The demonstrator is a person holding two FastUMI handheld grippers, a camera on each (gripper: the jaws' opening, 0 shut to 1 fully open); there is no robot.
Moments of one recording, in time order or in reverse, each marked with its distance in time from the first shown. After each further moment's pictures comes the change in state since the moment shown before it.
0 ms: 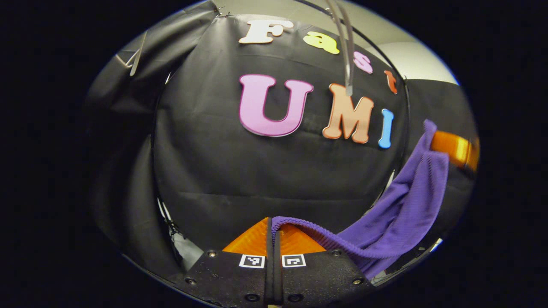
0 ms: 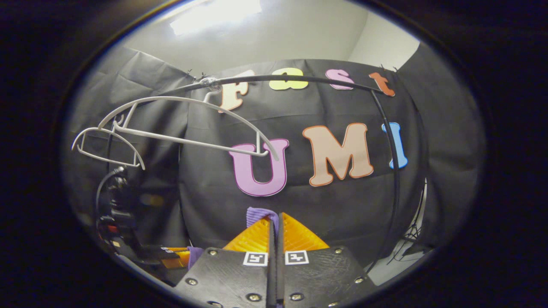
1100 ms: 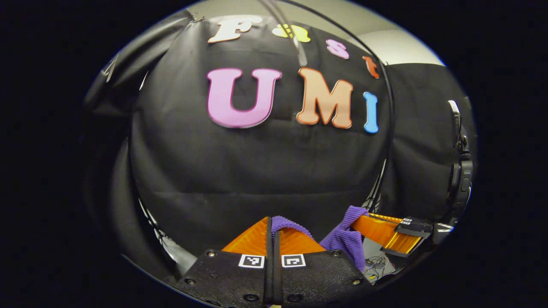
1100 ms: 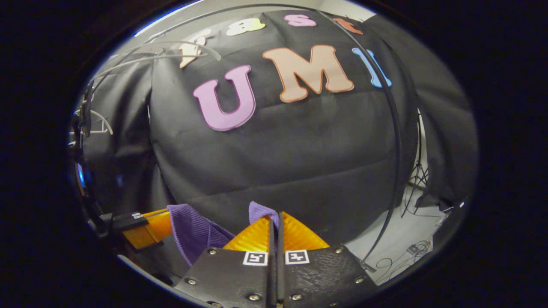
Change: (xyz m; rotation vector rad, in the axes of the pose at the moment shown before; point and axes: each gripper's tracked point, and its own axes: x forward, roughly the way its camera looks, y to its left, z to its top) left arm 0.058 -0.029 -0.110 0.103 0.060 0.039; right arm 0.013 -0.072 -0.244 0.152 0.380 -0.096
